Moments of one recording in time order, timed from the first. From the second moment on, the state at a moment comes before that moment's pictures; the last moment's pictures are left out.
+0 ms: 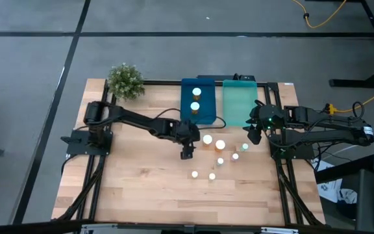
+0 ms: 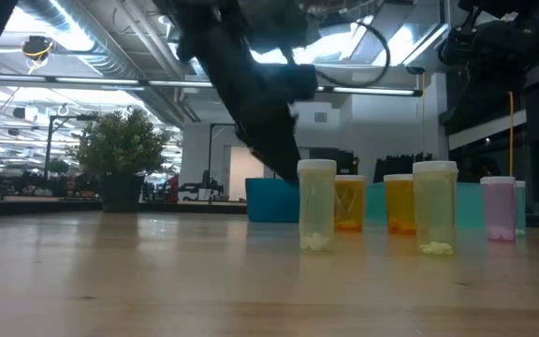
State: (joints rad) left arm -0.01 1.91 1.26 -0.30 -0.12 -0.07; right arm -0.16 0.70 0.65 -0.83 0.11 0.36
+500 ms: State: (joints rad) left arm 0.02 2.06 1.26 0.07 -0.03 -0.03; right arm -0.16 0.70 0.65 -0.83 0.11 0.36
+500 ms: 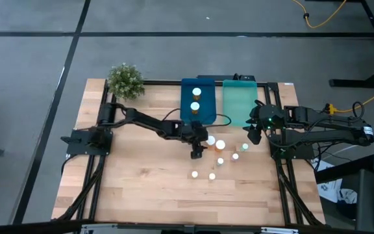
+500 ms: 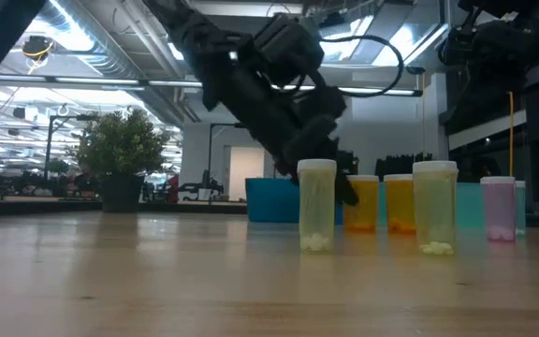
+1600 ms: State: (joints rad) left arm 0.01 2.07 1.26 0.18 -0.03 -0.02; right arm -0.16 0.70 0.65 -0.82 0.11 0.36
